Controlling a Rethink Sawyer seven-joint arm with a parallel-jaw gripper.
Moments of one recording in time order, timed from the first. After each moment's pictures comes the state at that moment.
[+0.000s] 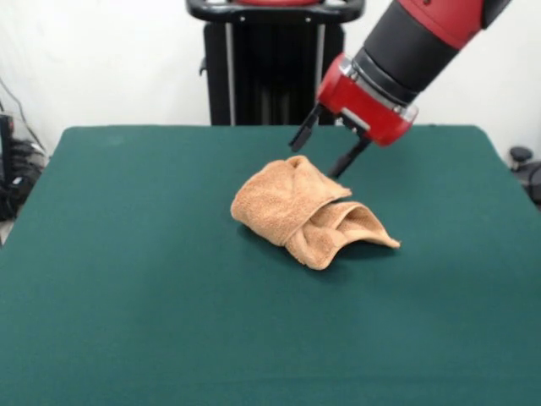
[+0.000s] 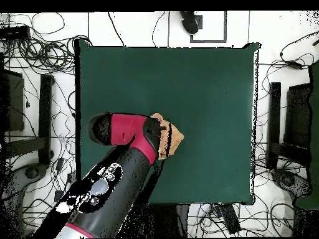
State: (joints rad) arm 0.43 -0.27 -0.71 1.36 0.21 0.67 2.00
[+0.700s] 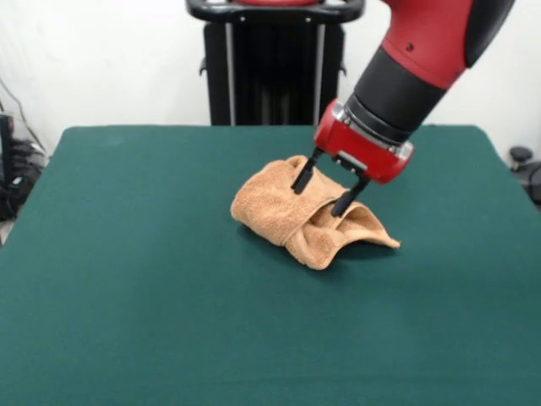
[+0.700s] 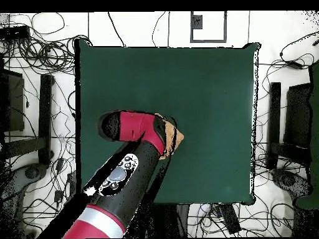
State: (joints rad) arm 0.37 -0.25 -0.62 1.36 0.23 0.58 2.00
